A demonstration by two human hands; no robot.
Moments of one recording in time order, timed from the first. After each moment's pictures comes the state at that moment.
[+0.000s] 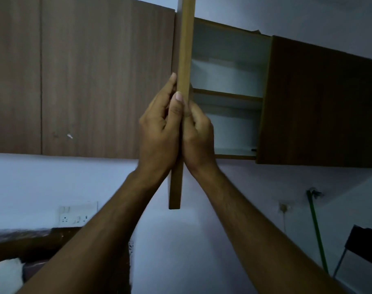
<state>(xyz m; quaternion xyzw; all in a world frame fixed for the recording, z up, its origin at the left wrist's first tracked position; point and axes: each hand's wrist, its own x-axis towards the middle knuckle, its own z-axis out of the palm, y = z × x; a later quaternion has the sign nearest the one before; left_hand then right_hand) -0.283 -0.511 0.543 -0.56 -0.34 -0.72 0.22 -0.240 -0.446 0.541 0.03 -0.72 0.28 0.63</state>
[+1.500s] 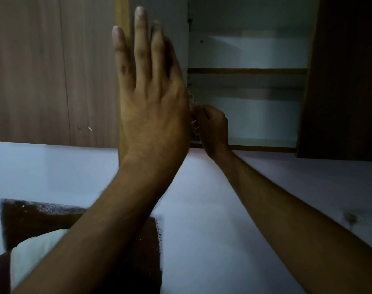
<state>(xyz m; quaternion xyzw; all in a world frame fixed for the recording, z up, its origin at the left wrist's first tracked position) -0.199 -0.456 0.554 -0.23 -0.75 -0.12 0.62 -0.263 -0.272 0.531 0.00 -0.71 0.41 0.57</state>
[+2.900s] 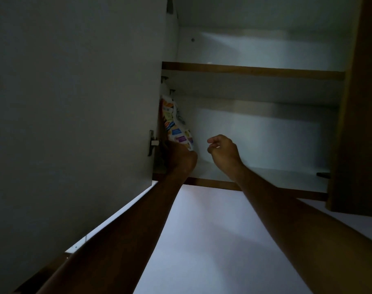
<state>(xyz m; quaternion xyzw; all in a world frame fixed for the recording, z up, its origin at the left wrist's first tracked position) -0.494 -0.079 0.514 -0.24 -0.68 -0.69 0.05 -0.390 -0.001 0.541 -0.17 -0.81 0.31 0.46</state>
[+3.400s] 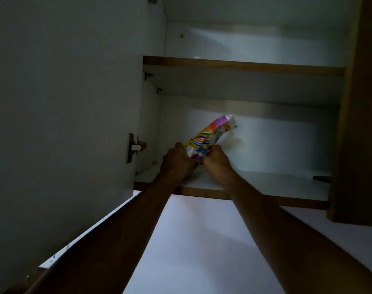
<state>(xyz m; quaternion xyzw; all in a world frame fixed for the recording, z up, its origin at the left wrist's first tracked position) -0.489 -0.058 0.525 -0.34 -0.79 -0.49 0.14 -0.417 0.037 0.532 -0.20 -0.81 0.36 0.42</state>
